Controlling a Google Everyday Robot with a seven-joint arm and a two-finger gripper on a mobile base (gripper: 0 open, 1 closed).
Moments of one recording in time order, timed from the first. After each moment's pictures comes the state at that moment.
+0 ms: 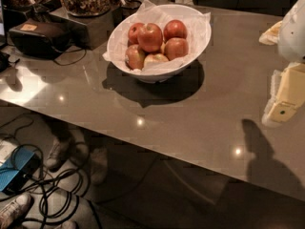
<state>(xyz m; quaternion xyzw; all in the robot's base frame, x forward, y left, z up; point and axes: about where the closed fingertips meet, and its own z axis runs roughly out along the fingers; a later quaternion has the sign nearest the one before) 0.438 -0.217 0.976 -0.60 0.78 -0.03 0.16</state>
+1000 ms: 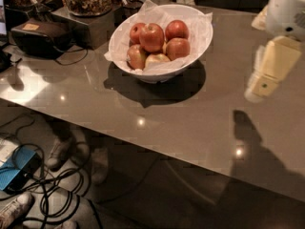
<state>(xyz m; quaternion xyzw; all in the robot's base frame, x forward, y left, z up) 0.469 -0.202 0.994 -0.58 0.80 -0.02 0.16</state>
